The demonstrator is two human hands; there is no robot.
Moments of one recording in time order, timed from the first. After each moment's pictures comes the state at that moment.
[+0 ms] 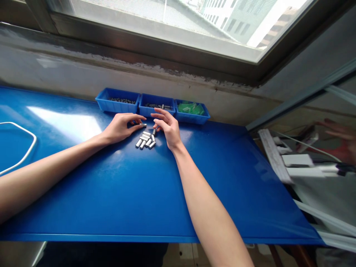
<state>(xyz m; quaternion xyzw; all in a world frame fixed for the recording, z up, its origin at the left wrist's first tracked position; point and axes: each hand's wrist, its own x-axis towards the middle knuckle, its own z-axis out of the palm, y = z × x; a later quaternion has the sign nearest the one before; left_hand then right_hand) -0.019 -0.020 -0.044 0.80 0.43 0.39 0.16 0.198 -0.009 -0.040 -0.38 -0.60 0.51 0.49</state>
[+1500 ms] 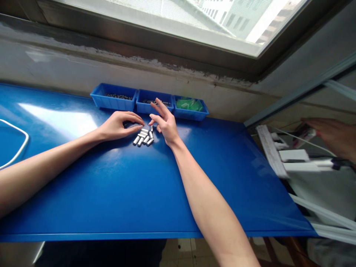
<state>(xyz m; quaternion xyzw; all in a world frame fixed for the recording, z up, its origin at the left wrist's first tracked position) -0.019 -0.028 -0.033 0.83 0.34 0.39 0.22 0.194 -0.007 -0.038 -0.38 -0.65 0.47 0.46</state>
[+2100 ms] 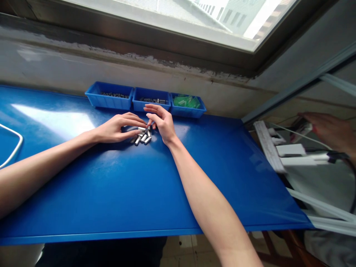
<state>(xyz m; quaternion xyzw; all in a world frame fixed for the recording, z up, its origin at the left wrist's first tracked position) -0.020 -0.026 -0.037 0.89 0.24 0.33 0.19 0.191 -0.010 -0.038 -0.36 -0.60 0.51 0.50</state>
